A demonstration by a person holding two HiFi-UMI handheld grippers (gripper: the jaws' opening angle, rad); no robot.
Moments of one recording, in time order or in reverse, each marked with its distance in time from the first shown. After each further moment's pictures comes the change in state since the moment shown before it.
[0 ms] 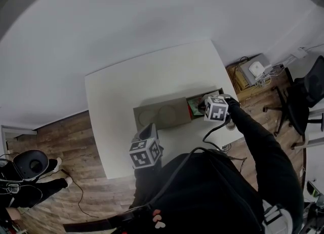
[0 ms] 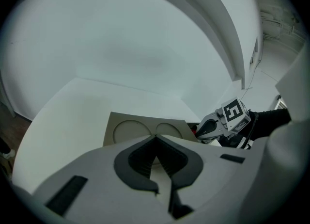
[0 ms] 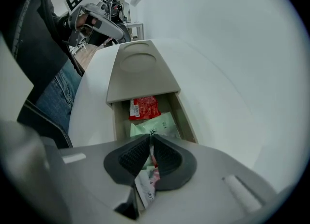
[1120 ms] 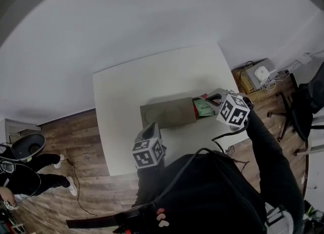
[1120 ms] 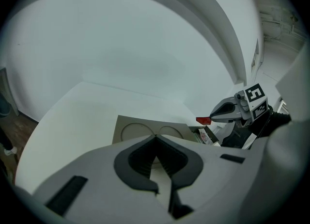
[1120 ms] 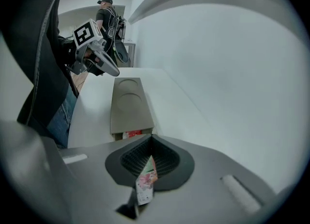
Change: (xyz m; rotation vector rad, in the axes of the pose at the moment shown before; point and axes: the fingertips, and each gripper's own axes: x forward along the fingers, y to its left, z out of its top) left arm -0.018 0.004 0.004 -0.019 -0.053 0.030; right arm -0.103 -0.018 0.046 -0.003 -0.220 -0.237
